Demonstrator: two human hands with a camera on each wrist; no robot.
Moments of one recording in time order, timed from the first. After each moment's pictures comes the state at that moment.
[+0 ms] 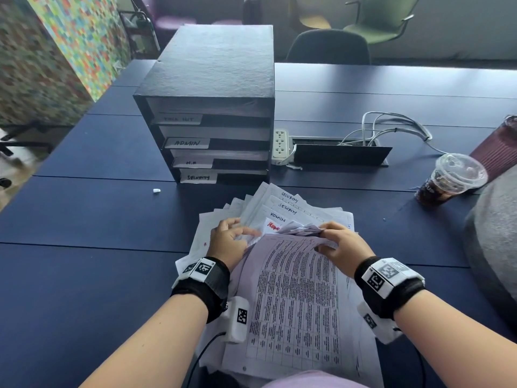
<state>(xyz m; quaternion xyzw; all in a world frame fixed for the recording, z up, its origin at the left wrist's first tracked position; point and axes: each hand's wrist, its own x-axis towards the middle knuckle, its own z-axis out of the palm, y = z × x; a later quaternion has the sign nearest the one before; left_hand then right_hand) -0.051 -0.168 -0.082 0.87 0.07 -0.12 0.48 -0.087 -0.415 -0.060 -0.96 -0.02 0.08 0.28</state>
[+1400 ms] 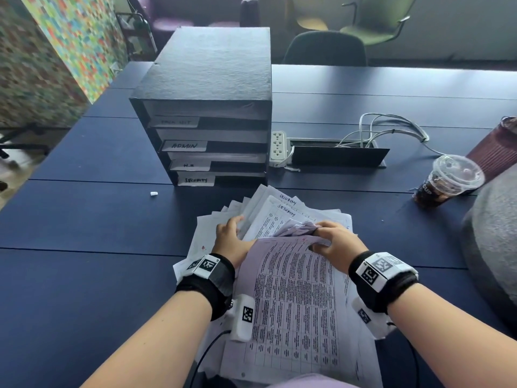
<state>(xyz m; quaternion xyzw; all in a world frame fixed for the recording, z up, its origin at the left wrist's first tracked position) -0.041 -0.176 -0.079 0.86 0.08 -0.17 0.47 -0.075 -0.412 -0.055 -0.96 -0.01 0.13 0.26</state>
